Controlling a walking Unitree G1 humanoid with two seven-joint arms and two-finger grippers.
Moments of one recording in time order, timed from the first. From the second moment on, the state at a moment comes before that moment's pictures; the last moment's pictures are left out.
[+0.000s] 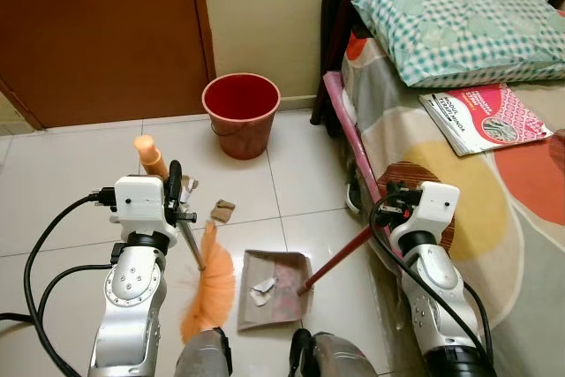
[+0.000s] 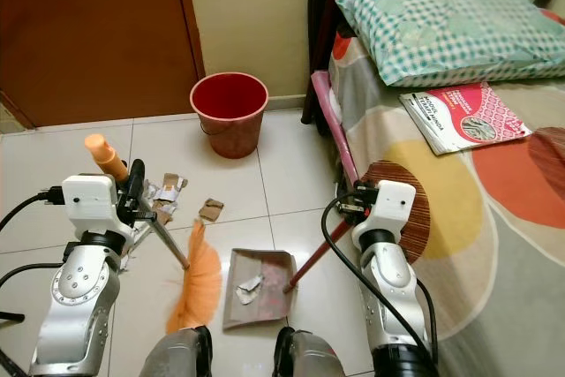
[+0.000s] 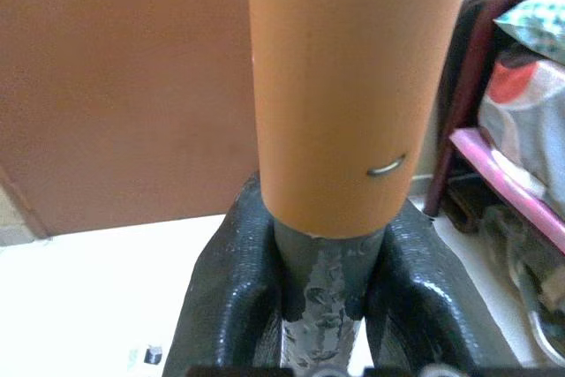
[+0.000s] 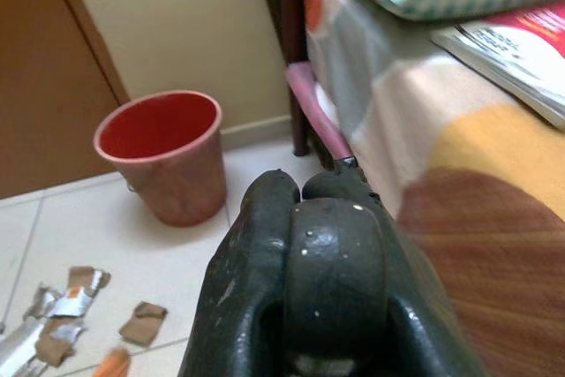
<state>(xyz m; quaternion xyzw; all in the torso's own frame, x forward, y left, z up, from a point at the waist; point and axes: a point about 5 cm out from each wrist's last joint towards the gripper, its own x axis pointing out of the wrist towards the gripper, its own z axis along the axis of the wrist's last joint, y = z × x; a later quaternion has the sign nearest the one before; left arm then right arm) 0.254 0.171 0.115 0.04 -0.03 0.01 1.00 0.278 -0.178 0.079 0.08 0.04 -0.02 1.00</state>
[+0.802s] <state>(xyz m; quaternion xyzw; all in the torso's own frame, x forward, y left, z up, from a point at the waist) 0.252 0.190 0.103 0.06 0.00 0.05 1.00 0.288 -0.170 0.091 0.09 0.02 0.00 1.00</state>
